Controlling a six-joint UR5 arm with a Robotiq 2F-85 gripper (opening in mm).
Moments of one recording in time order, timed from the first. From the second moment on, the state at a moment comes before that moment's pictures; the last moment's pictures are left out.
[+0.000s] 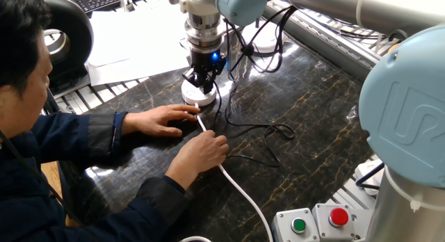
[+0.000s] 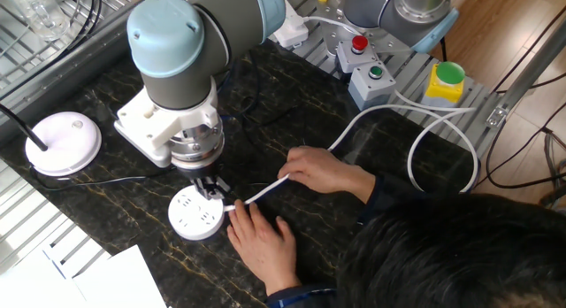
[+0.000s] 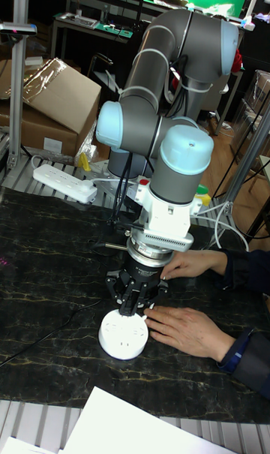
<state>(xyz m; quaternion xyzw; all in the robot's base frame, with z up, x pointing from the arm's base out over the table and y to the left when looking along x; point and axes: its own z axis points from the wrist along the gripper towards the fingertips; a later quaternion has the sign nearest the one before) 0.614 0.035 0.043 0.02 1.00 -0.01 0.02</state>
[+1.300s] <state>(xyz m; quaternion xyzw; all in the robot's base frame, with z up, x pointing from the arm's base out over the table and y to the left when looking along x) 0.621 0.033 0.033 0.01 1.00 -0.01 0.03</state>
